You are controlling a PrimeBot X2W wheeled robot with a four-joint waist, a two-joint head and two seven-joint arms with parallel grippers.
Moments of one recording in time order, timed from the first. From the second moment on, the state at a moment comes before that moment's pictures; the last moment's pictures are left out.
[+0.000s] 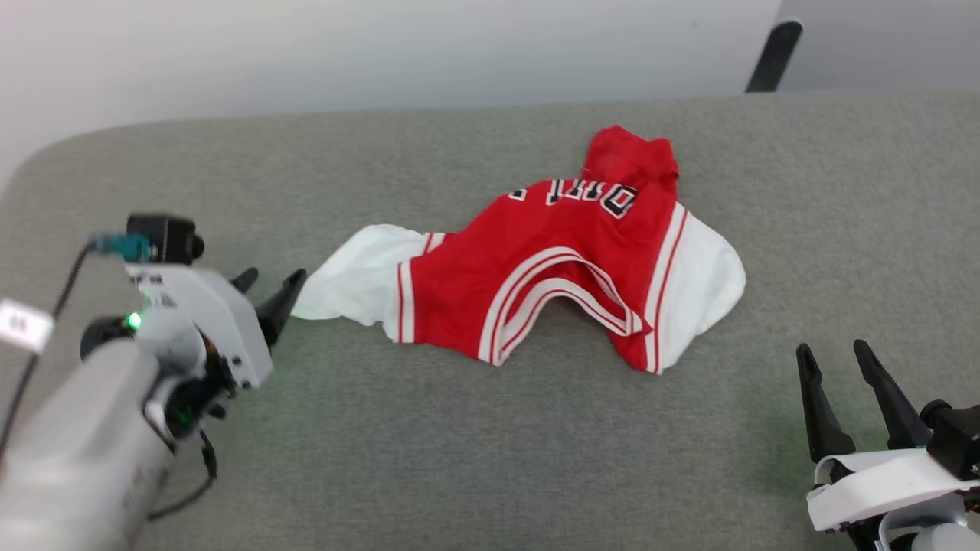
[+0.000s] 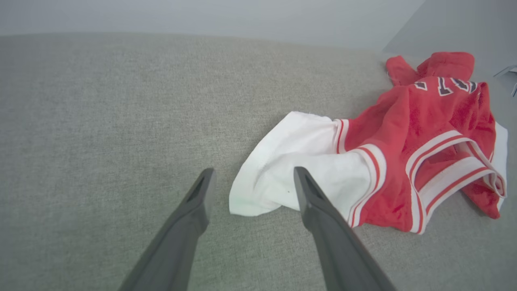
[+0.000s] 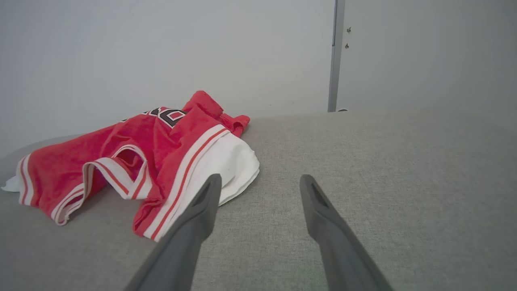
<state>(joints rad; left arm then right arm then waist) -0.76 0.58 -0.73 0.66 -1.09 -0.10 0.16 -0.13 -0.22 0.07 0.25 0.36 0.13 -0.26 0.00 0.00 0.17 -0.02</state>
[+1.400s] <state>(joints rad) -0.13 0.22 -0.31 0.09 -0.50 0.09 -0.26 -0.67 -0.94 1.00 0.24 0.48 0.13 0.21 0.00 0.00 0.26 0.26</state>
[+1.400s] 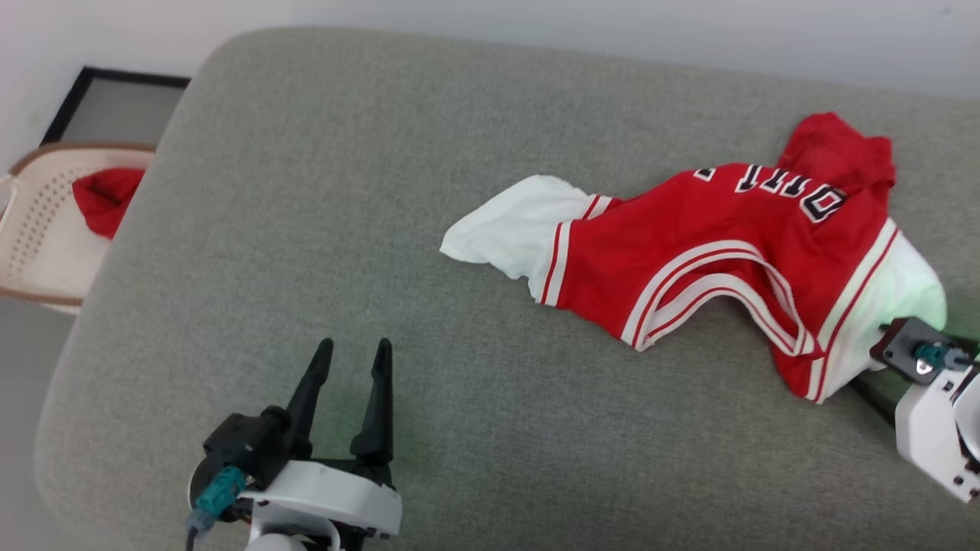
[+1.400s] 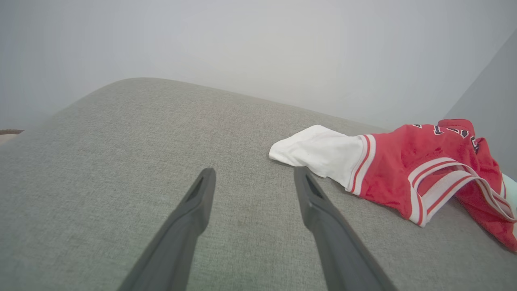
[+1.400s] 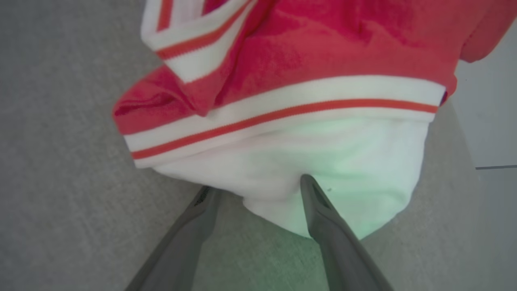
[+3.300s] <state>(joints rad) -1.12 0.56 -1.28 0.41 -0.56 -0.13 0.19 -0.98 -0.87 1.25 0.30 0.60 0.13 0.06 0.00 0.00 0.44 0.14</state>
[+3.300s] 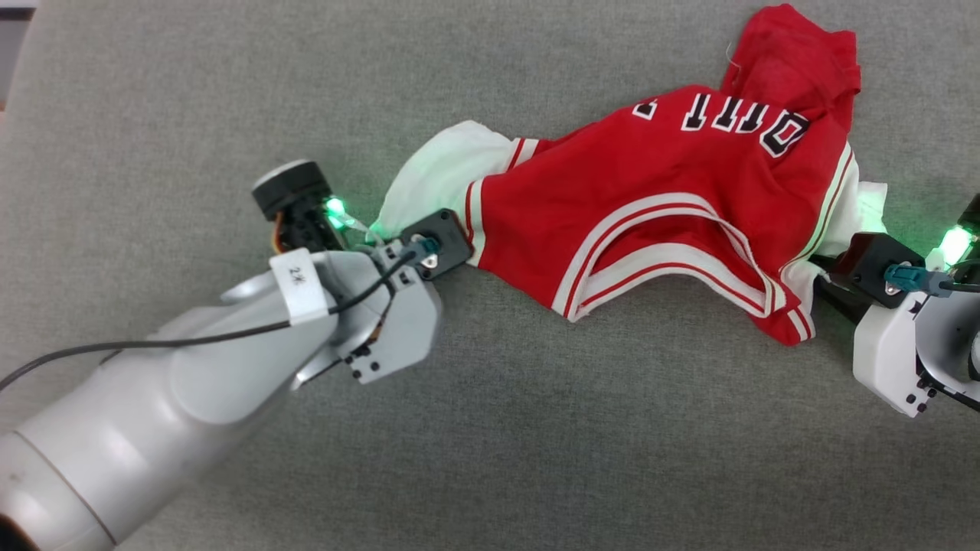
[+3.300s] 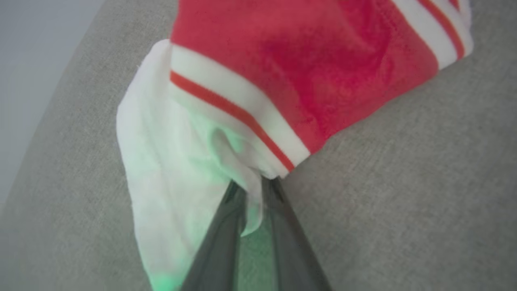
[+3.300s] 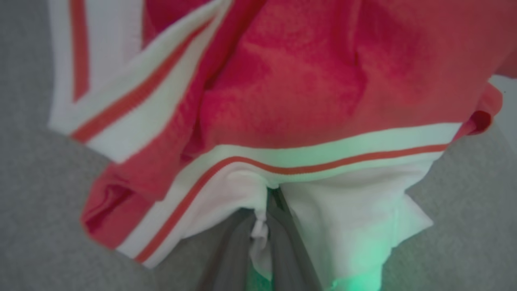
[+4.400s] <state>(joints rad) -1.41 0.40 -0.83 0.74 -1.45 -0.12 -0.10 -1.28 -0.71 0.70 0.58 0.91 0.13 0.06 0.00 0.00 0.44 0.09</state>
